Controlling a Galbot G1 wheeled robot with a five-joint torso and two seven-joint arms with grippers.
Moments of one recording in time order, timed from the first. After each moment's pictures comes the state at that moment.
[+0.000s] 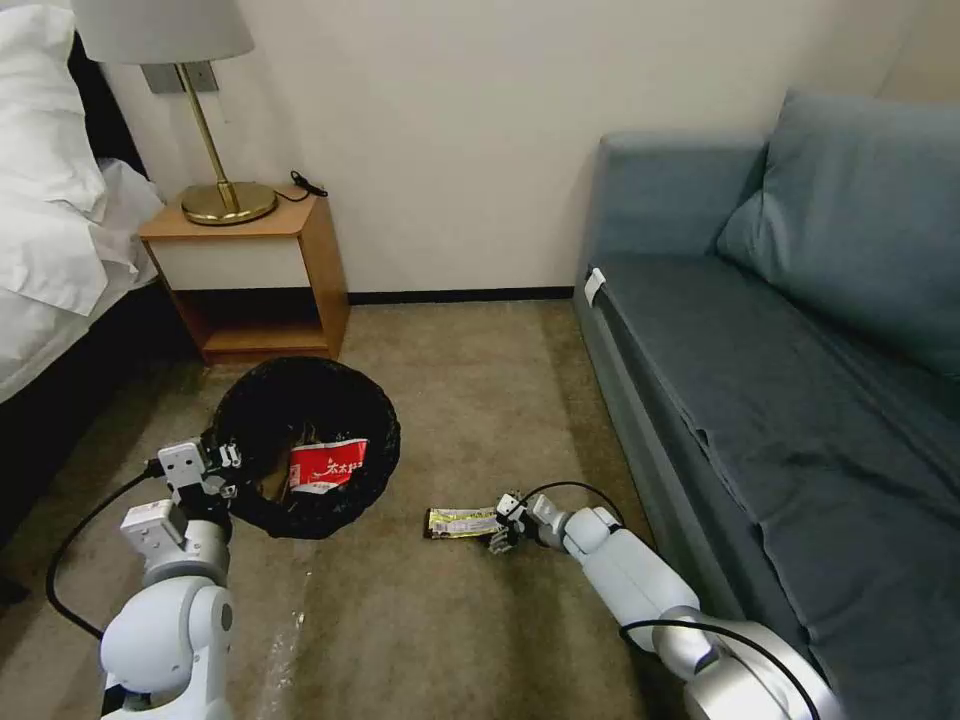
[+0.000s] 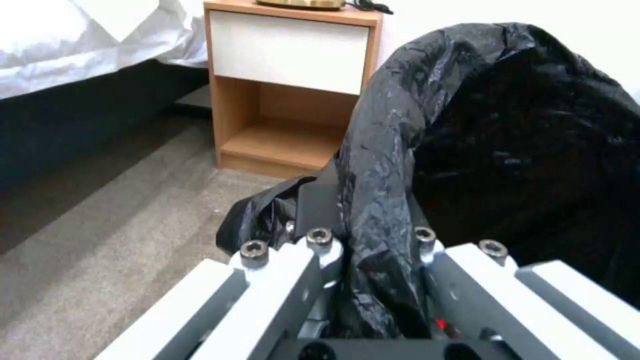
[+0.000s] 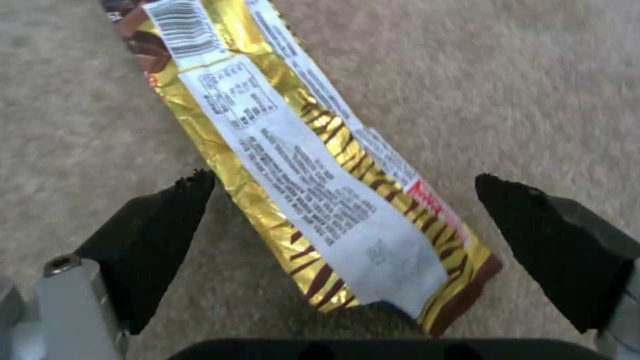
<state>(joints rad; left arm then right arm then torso) 1.37 -1.53 -0.82 -2.09 -0.19 0.33 -0.04 -0.52 1.52 0.04 0.42 -0.22 0.10 -0.51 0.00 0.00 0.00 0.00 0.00</state>
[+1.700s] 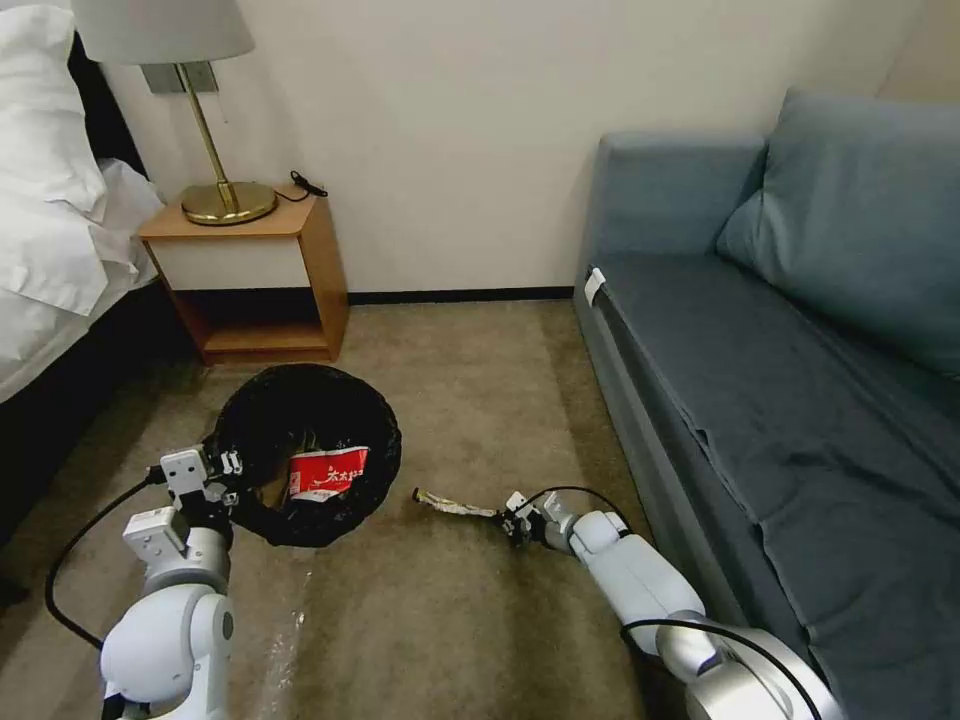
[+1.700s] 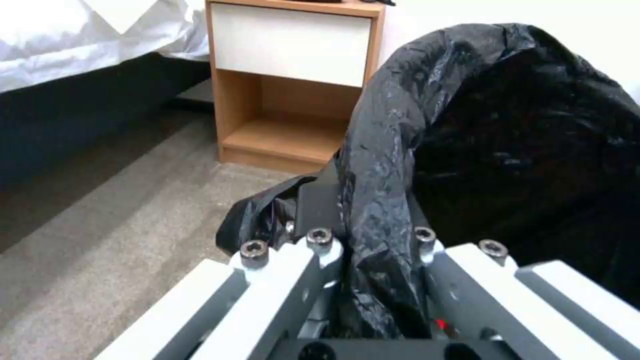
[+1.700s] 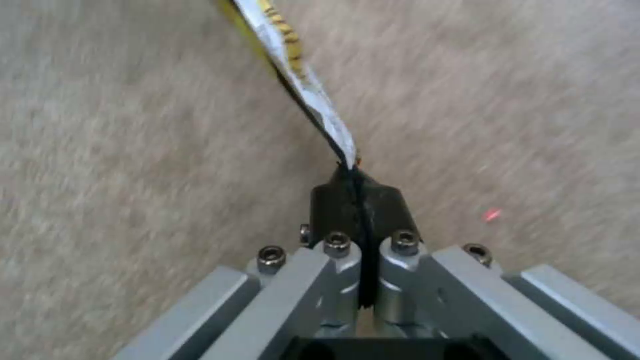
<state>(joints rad) 1.38 -1.53 -0.83 -2.09 -0.19 0.33 -0.04 -0.55 1.47 0.12 0.48 -0.13 0.16 -0.57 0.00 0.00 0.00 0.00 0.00</state>
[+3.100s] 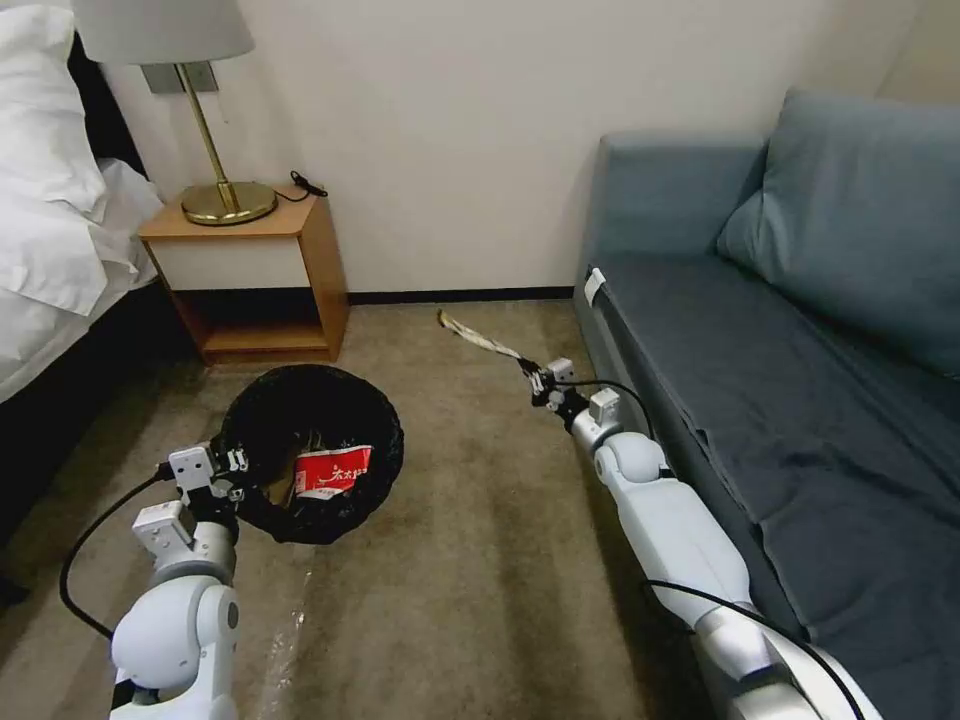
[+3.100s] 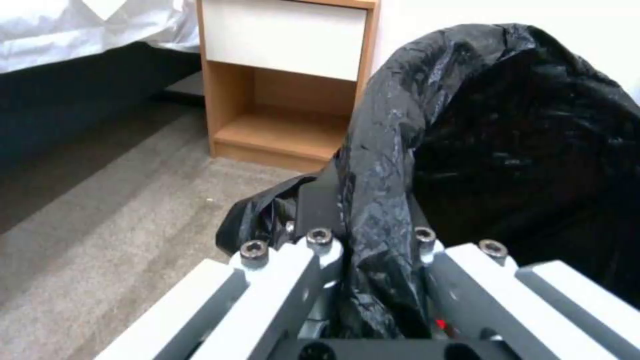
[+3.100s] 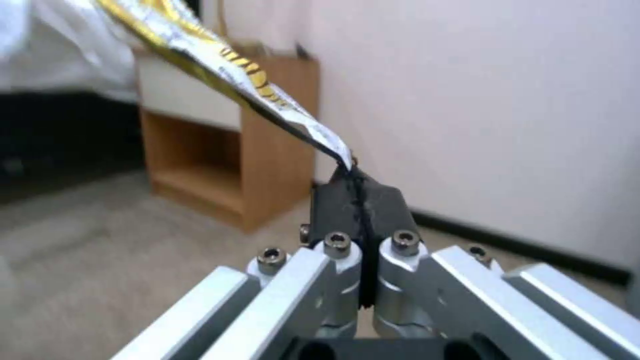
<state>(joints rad) 1.36 -1.52 -0.82 -2.05 -0.21 0.33 -0.04 -0.57 1.40 0.25 0.88 0.21 0.19 -0.42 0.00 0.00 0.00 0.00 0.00</state>
